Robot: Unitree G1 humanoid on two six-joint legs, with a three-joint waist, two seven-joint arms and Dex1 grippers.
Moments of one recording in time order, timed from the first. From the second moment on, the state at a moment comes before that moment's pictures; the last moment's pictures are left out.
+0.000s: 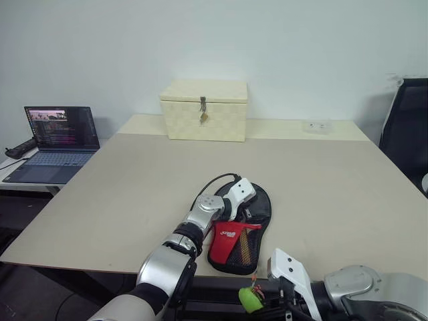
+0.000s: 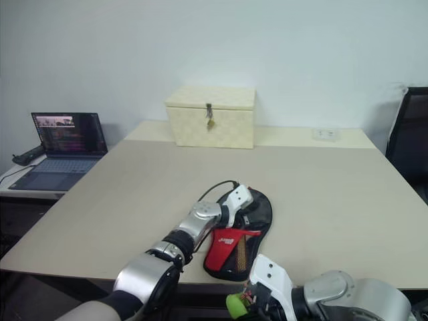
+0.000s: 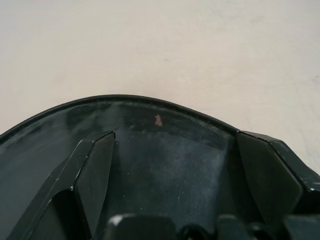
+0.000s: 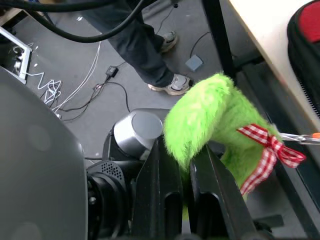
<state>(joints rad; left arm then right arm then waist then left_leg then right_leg) -1.04 0.03 -0.13 1.23 0.15 -0.23 -0.87 -0.17 -0.62 0.15 -0.94 0.89 1.39 0.58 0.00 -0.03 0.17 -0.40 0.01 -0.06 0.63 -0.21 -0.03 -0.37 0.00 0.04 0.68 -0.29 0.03</state>
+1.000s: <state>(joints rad) -0.30 0.39 0.10 0.17 -0.25 0.22 -0.98 -0.58 -0.65 0.14 0.05 0.44 0.61 0.81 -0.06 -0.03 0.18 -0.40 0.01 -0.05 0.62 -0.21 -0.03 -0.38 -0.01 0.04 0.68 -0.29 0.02</state>
